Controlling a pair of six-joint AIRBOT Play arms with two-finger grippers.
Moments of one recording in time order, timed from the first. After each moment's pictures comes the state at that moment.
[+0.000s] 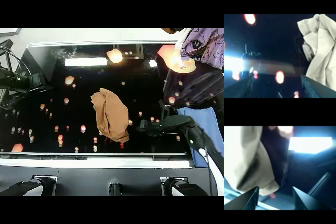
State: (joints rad) left arm -0.10 -1.23 1.59 1.44 -1.44 -1.85; right arm 0.09 -1.13 0.65 2.36 -0.94 -1.76
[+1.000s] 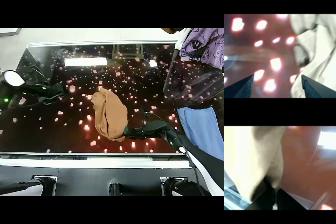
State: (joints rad) left arm -0.03 -1.44 1.36 1.10 -1.13 -1.67; right arm 0.34 -1.24 0.61 2.54 -0.73 -1.82
